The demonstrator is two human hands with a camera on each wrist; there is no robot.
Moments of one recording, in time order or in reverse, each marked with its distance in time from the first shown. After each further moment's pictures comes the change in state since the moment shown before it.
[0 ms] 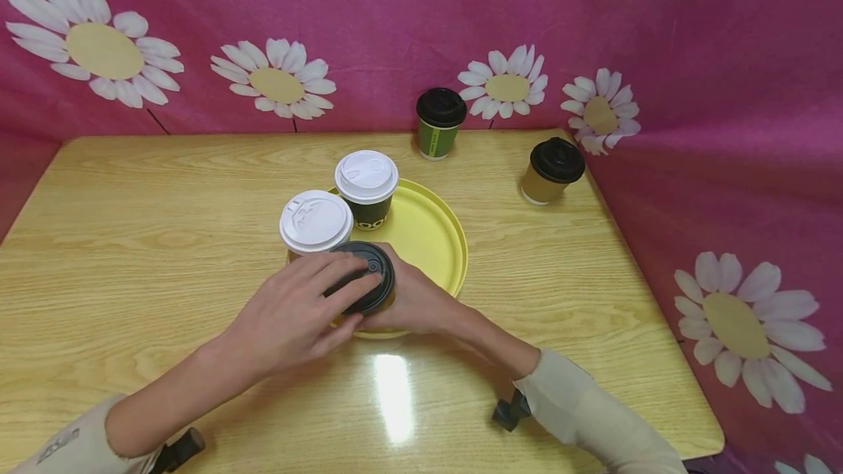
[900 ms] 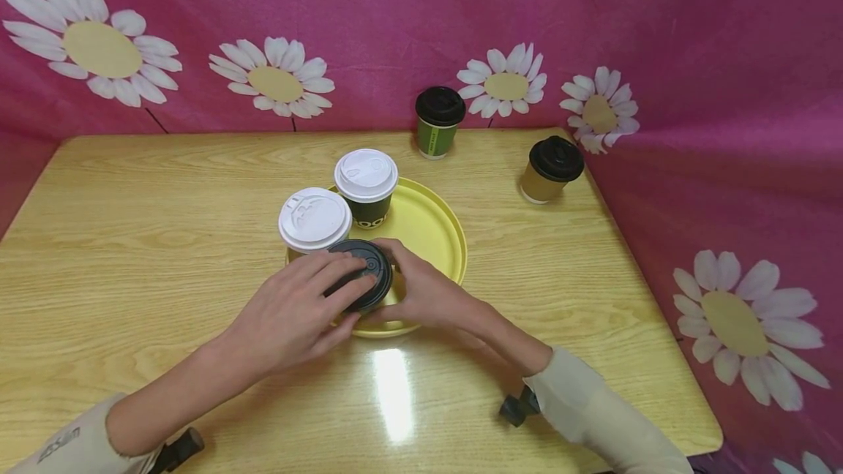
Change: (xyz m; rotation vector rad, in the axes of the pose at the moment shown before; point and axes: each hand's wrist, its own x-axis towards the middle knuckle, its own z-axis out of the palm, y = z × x) left_hand 0.000 0.000 0.002 0.059 0.020 0.029; right_hand -0.006 0.002 -0.018 -0.048 -0.047 0.008
